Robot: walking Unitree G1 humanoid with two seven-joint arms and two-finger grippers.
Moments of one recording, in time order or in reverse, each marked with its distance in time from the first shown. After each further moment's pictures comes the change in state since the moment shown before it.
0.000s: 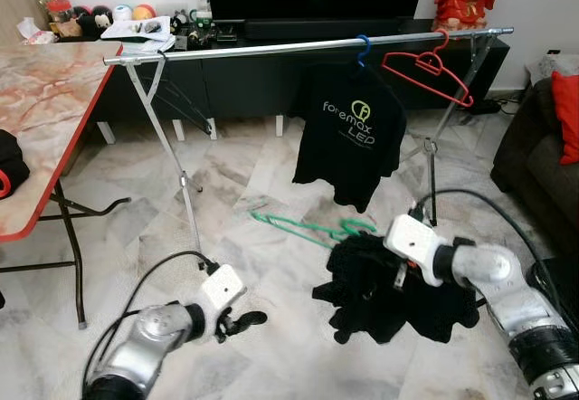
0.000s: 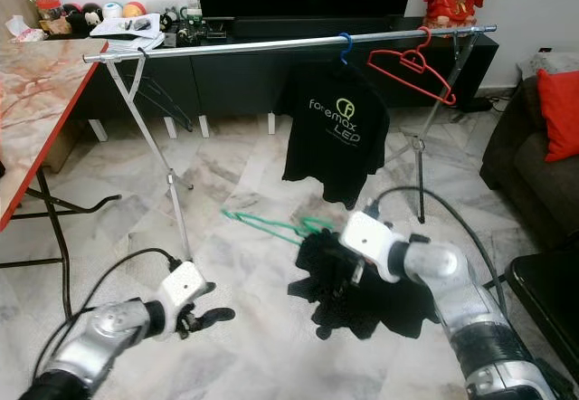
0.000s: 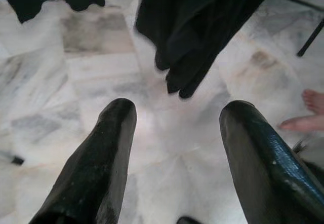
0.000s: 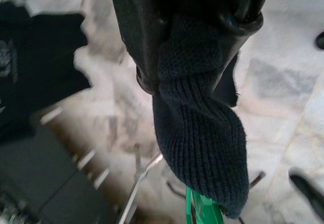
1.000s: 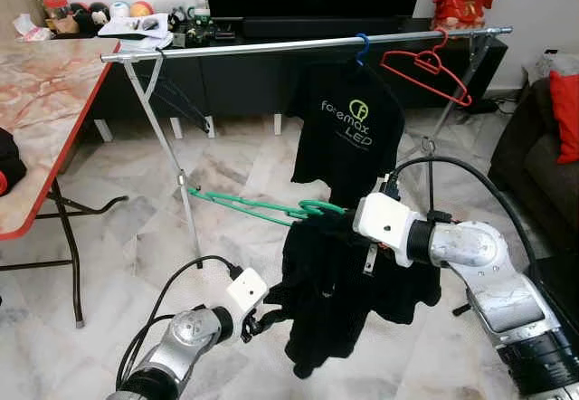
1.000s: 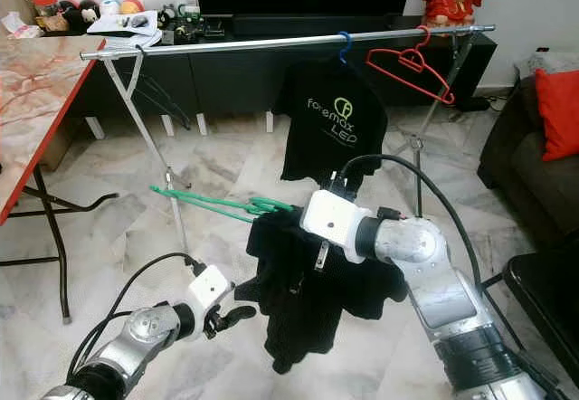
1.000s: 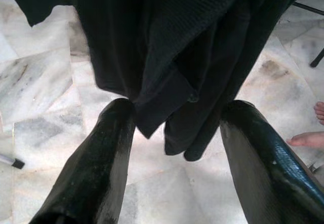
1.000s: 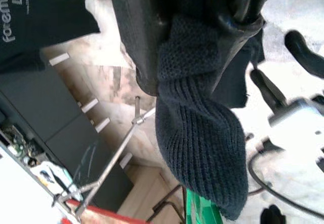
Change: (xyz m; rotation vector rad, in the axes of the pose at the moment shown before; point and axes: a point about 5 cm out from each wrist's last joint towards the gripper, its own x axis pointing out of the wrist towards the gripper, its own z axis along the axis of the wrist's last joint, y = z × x) left arm 0.029 -0.011 0.002 -0.013 -0.017 0.052; right arm 0.003 0.018 0.076 -0.113 -0.175 0.049
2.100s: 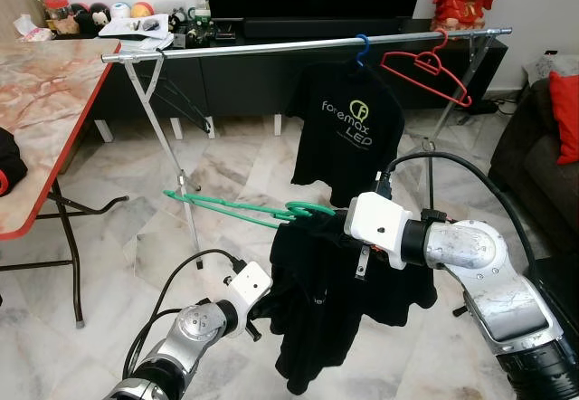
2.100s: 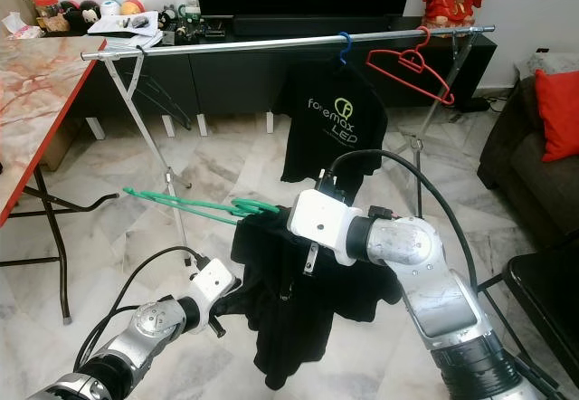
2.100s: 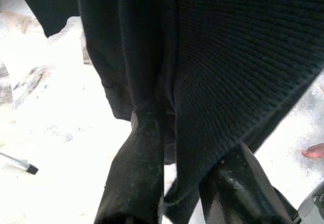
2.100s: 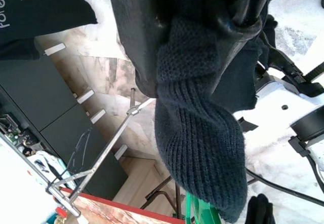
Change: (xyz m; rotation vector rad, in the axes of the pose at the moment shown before) left arm 0.005 0.004 0.004 0.017 -0.022 0.045; right arm -0.001 0.006 0.015 0.003 -0.018 0.014
